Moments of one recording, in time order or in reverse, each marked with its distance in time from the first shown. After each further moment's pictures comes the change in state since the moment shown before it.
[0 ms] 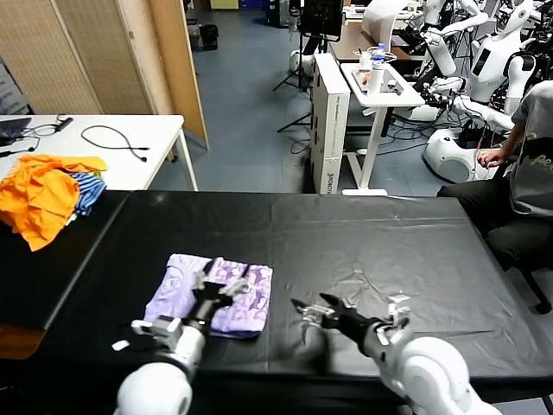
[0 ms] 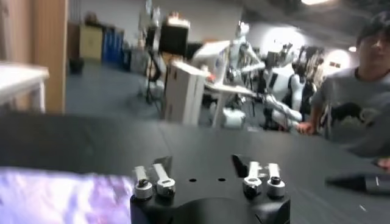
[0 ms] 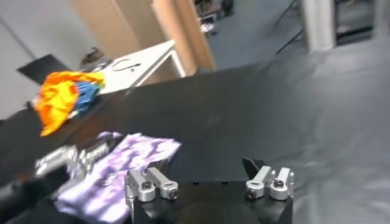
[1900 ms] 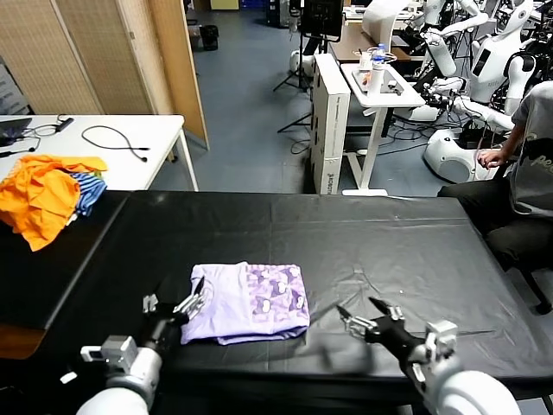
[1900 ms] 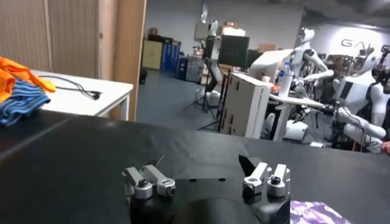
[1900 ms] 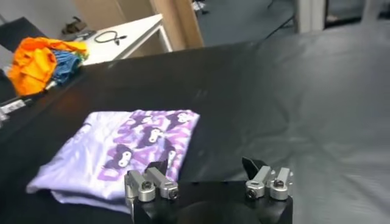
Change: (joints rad) left arm 0.182 0.152 -0.086 -0.083 -0.197 0.004 -0.210; right arm -0.354 -0.051 0.309 0.168 -0.306 0.131 -0.063
